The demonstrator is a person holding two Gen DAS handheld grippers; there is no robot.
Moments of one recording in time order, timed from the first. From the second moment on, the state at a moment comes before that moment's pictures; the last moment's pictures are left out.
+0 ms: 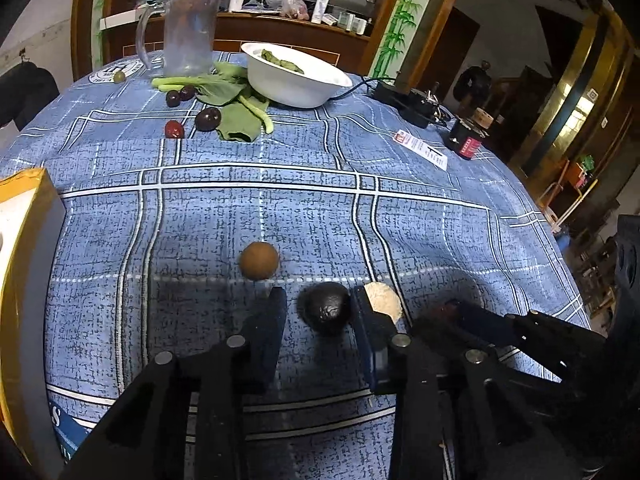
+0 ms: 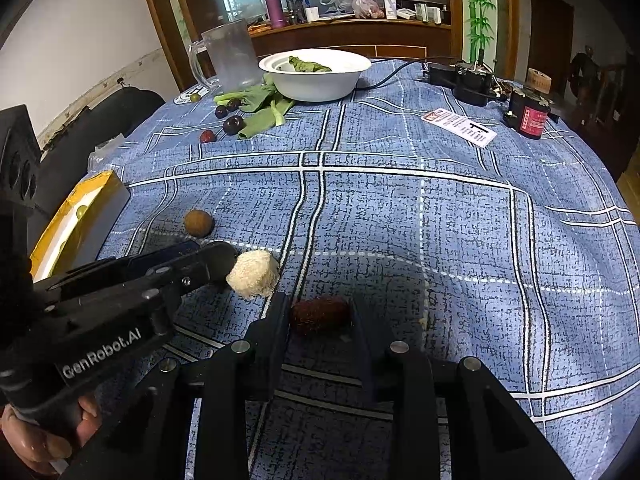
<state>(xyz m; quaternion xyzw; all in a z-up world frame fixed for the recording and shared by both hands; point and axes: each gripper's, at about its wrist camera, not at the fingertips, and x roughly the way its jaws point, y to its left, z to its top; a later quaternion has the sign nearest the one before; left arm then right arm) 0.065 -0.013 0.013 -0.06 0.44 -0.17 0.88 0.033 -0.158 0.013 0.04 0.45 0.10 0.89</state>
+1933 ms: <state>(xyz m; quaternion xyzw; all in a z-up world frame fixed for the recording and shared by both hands) -0.103 0.261 0.059 -0.20 0.36 0.08 0.91 -0.076 0.105 0.060 -0.09 0.41 0.34 0.84</state>
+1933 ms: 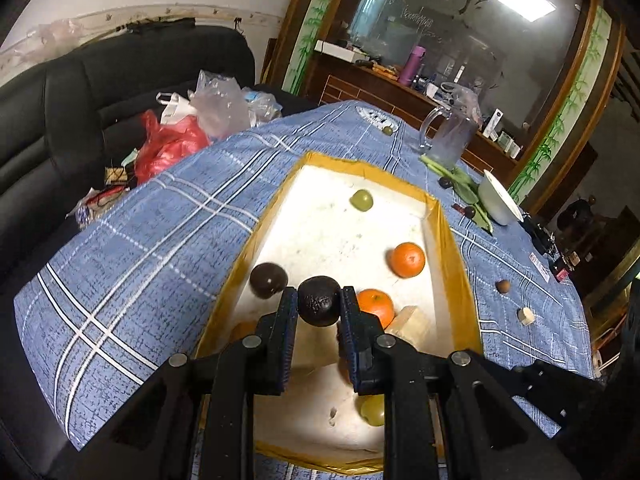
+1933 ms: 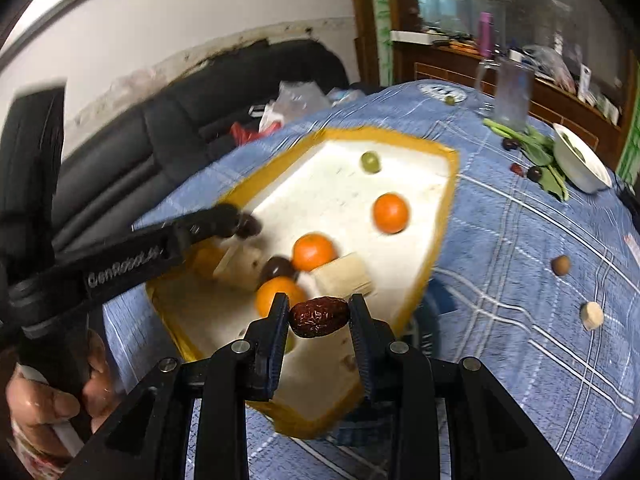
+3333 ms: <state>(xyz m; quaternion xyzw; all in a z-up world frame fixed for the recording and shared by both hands) -0.128 0.176 0.106 -0.06 0.32 0.10 0.94 -0.072 -0.017 0.063 0.01 0.42 0.24 0.88</state>
